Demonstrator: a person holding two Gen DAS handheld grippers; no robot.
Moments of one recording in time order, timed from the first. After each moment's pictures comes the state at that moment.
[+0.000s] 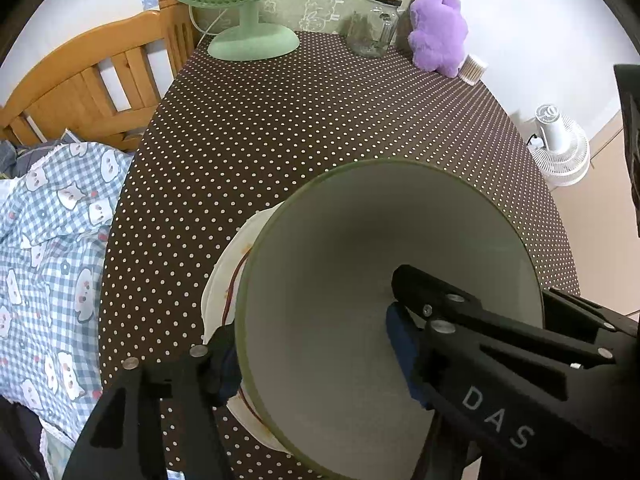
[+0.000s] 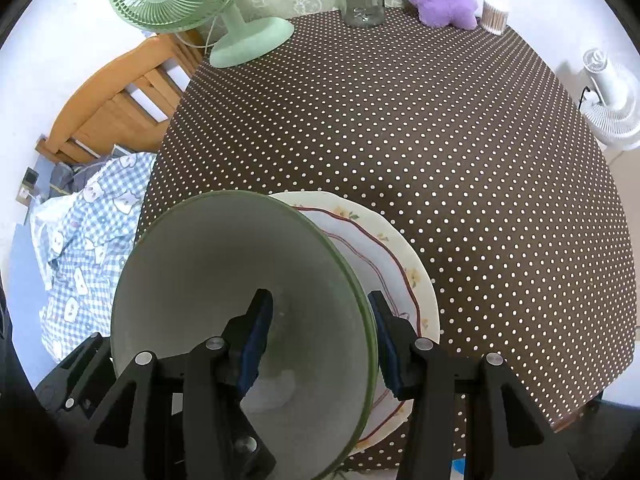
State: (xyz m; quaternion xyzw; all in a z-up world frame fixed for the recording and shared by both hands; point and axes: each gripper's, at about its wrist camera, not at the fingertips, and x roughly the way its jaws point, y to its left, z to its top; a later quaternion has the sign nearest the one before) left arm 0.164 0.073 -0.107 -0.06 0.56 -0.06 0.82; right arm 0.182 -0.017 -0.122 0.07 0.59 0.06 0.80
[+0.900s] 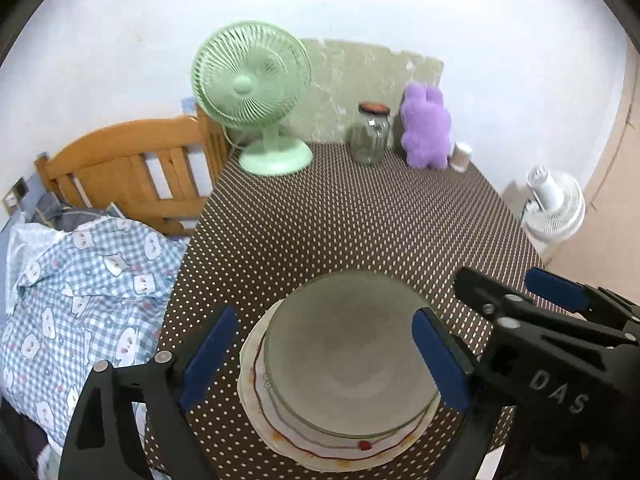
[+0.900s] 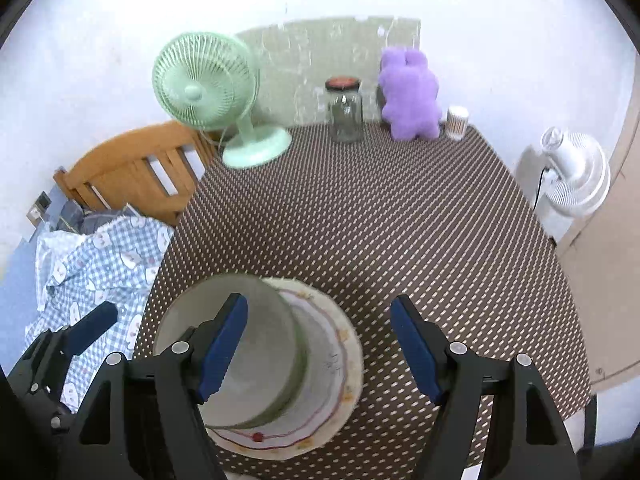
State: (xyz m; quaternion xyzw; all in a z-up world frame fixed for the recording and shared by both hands) left arm 0.115 0.058 -0.021 -0.04 0.40 0.00 0.92; right arm 0.129 -0.068 -0.024 0.03 0.43 0.05 0.90
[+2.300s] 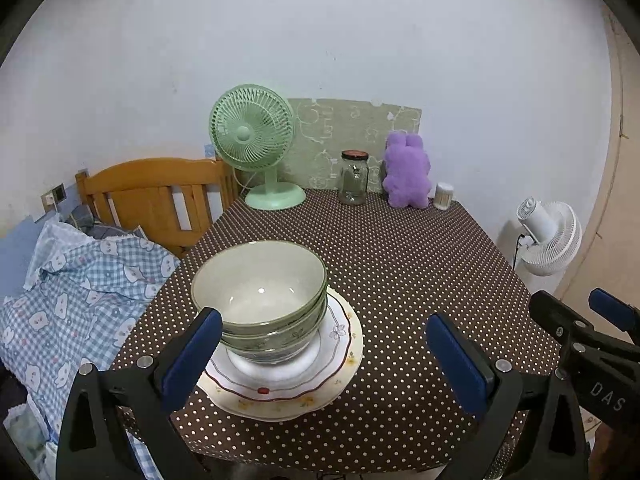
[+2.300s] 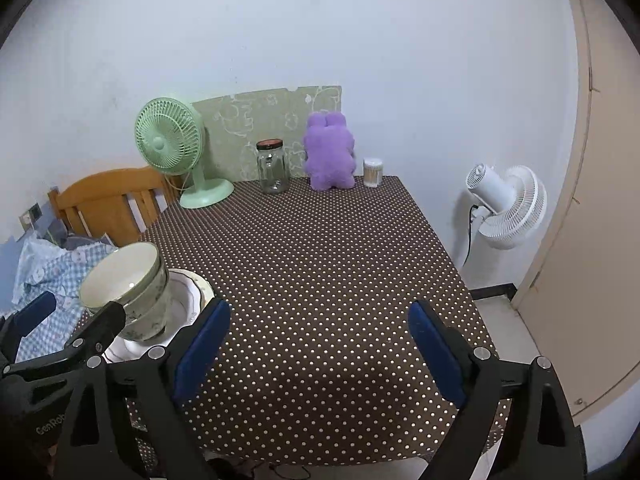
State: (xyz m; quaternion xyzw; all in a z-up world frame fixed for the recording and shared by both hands) left arm 0.015 -0.049 -0.029 -0.03 0.27 0.06 0.96; right arm 0.013 -0.217 -0.038 0.01 0.29 0.02 0.96
